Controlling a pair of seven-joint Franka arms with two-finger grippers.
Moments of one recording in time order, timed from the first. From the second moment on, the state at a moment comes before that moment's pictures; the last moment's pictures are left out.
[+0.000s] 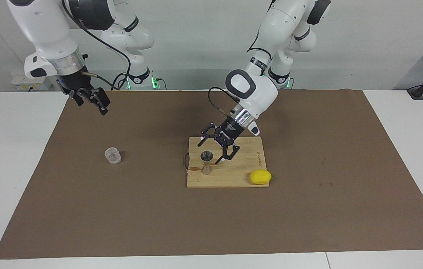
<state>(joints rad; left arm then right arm) -0.33 0.30 -0.42 -1.88 -1.59 2.99 -1.51 -0.01 0.08 0.02 -1.60 -0.02 1.67 0.59</state>
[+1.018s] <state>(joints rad) 0.06 0.07 -0.40 -1.94 -0.68 2.64 -1.52 -0.21 0.29 0.01 -1.75 0.26 1.93 0.83</state>
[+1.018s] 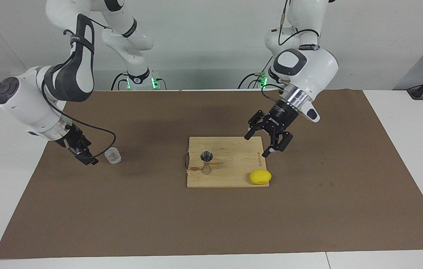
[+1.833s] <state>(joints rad) 0.25 0.00 -0.38 -1.87 -0.21 2.18 -0.97 -0.33 0.46 0.01 -1.79 0.48 1.94 0.81</state>
